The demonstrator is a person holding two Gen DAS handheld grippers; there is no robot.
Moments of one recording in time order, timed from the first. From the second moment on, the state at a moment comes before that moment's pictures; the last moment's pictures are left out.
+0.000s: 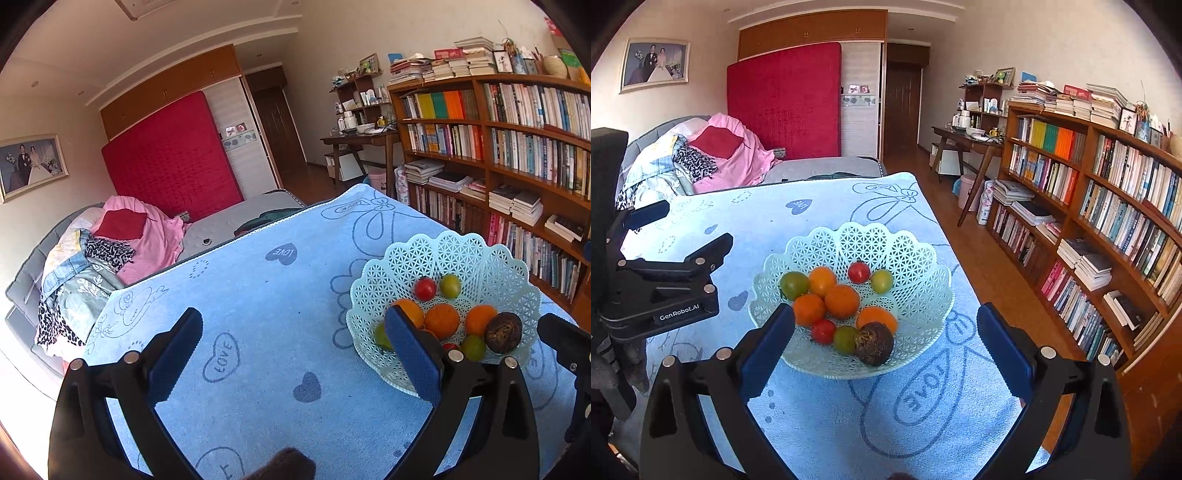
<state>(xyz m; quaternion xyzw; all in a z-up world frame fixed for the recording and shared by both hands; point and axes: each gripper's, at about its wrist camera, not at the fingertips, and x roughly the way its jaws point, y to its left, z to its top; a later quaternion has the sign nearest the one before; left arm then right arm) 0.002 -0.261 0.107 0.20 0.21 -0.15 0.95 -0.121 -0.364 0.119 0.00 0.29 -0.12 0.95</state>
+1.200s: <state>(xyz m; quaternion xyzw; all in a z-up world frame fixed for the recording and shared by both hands) -0.006 -0.264 0.097 0.22 0.21 -0.14 0.94 -0.115 -0.359 0.108 -0.03 0.31 -0.13 0.94</state>
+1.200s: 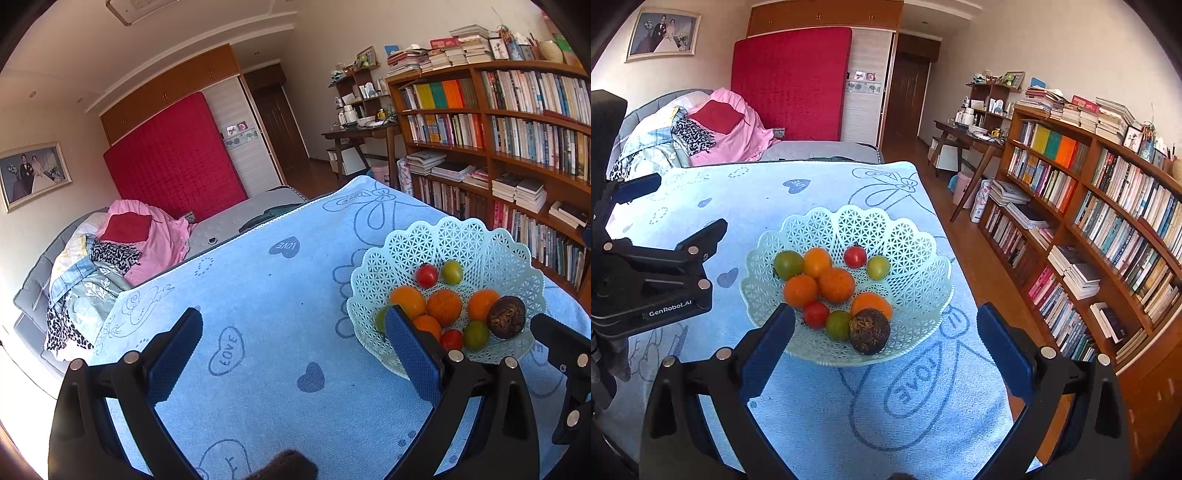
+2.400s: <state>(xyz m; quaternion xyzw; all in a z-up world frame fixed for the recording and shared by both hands) -0.001 -0.266 0.087 0.23 0.23 -0.14 0.94 -0.113 -0.361 0.103 -0.02 0.31 -0.12 0.94</state>
